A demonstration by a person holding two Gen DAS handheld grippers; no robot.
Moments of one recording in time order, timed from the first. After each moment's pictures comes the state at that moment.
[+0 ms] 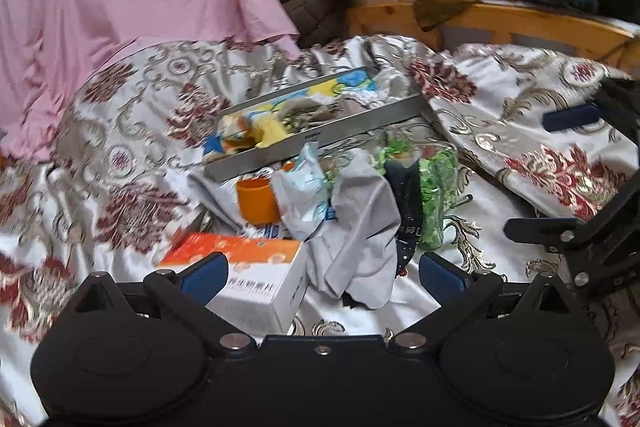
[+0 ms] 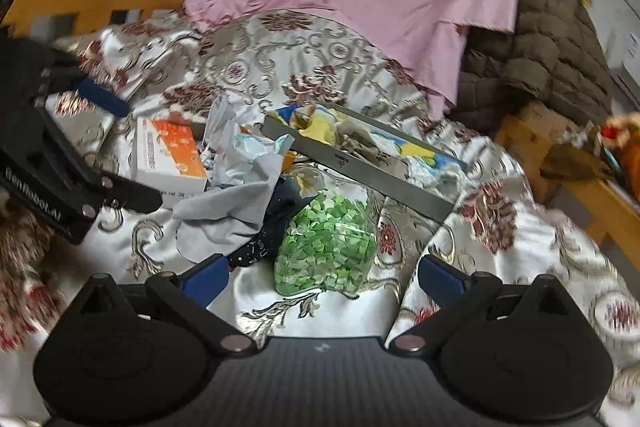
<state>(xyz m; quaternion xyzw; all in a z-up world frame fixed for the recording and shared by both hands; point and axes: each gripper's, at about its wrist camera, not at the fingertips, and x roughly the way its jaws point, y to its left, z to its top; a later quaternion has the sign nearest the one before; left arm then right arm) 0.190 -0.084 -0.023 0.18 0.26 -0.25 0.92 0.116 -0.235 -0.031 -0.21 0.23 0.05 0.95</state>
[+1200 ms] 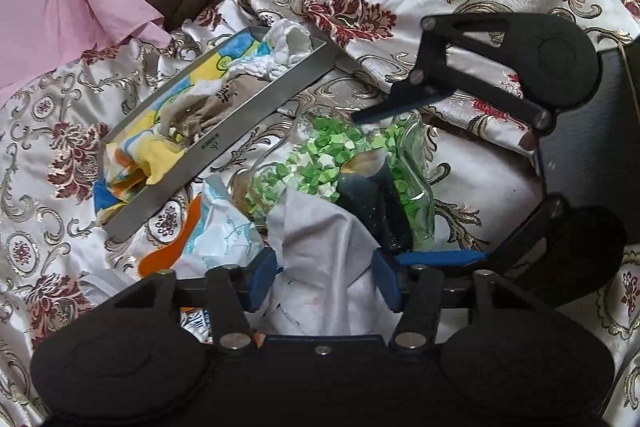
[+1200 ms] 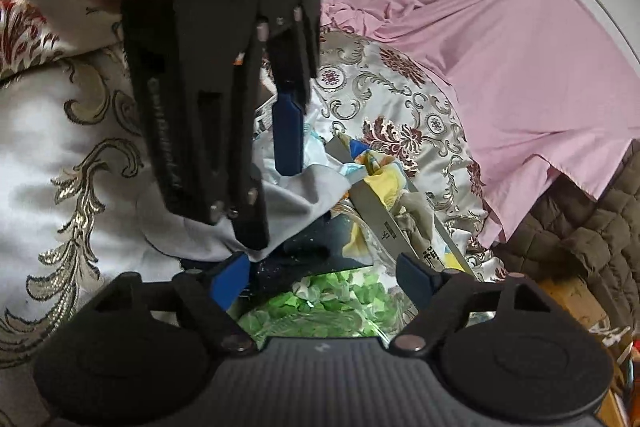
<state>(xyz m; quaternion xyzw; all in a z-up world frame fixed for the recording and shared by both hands) 0.283 -0.154 -0.042 0.31 0.30 -0.39 0.81 0.193 -0.208 -0.097 -0.45 0.14 0.15 0.87</state>
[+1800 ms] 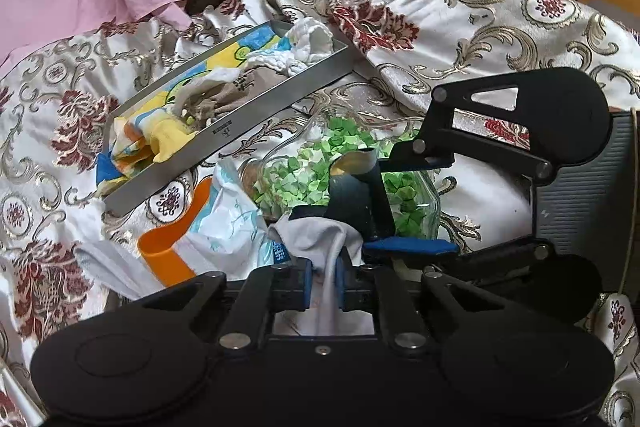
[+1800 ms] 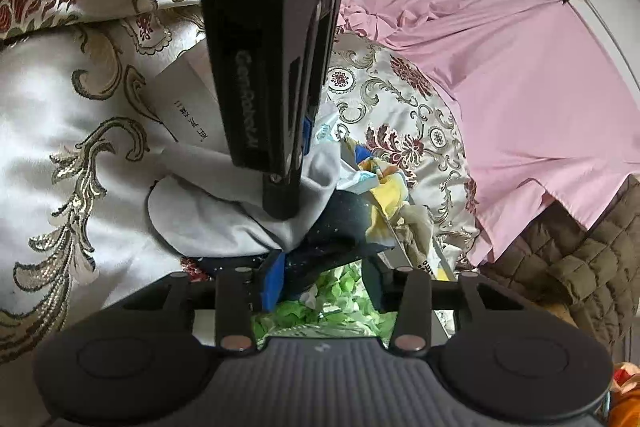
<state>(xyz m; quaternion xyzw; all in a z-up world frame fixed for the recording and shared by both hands) 0.286 -0.140 -0.039 0.25 0.32 -0.38 0.83 0.195 -0.196 -0.112 -0.50 0.12 0.13 0.85</state>
